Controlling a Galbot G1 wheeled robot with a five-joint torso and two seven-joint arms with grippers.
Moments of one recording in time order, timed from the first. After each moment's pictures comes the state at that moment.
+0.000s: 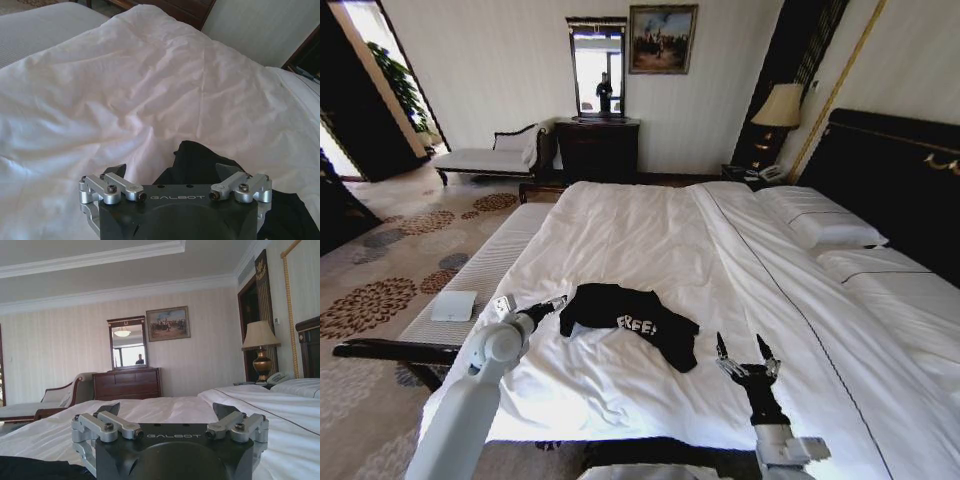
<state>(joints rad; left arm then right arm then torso) 1.05 -1.17 -0.49 -1.91 -1.09 0.75 -0.49 -1.87 1.55 0.70 2.15 0.27 0.34 -0.18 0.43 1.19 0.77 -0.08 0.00</state>
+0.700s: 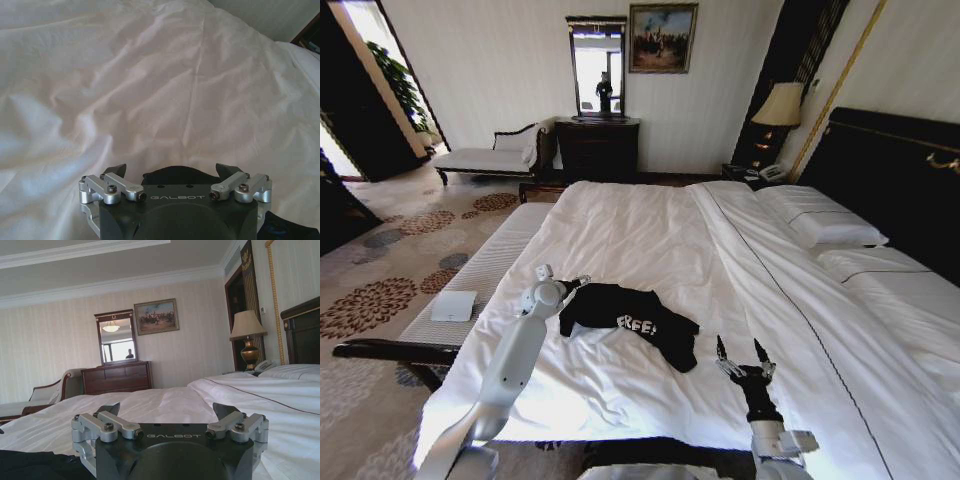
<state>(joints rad) 0.63 -1.28 -0.26 -1.39 -1.06 0.74 -0.48 -1.82 1.53 0.70 2.05 0.31 0.36 -0.16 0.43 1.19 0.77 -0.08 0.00</state>
